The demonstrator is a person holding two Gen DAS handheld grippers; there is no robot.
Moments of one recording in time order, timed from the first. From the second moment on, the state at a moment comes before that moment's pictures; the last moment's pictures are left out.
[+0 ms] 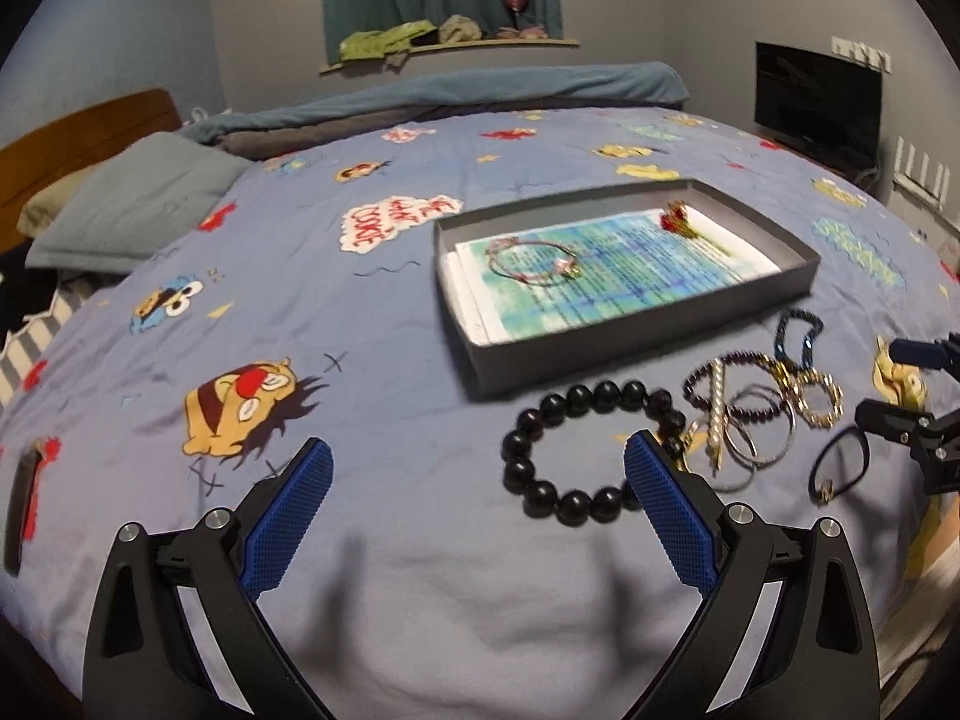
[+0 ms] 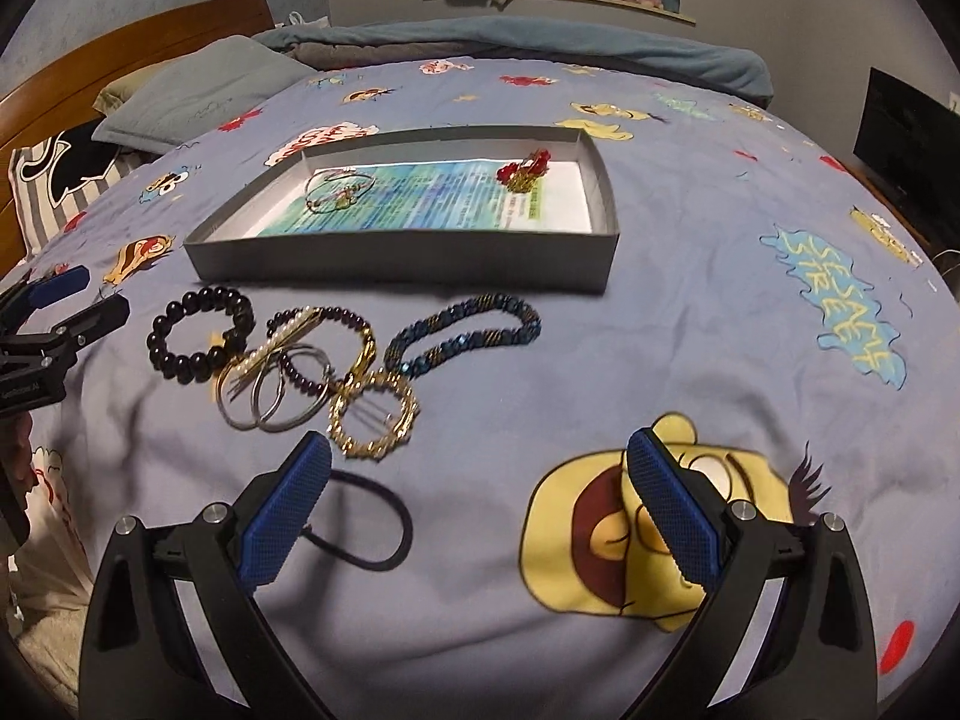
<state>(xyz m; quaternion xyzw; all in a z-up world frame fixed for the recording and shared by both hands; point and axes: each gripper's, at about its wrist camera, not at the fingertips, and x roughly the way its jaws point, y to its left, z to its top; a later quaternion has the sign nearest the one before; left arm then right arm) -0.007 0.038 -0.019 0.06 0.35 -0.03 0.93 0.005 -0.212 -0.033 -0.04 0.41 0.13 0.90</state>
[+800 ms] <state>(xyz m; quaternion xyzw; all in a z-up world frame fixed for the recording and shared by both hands) -0.024 0.060 -0.046 0.02 0.36 -0.06 0.93 -0.017 -0.211 -0.048 -0.05 0.40 0.14 0.90</state>
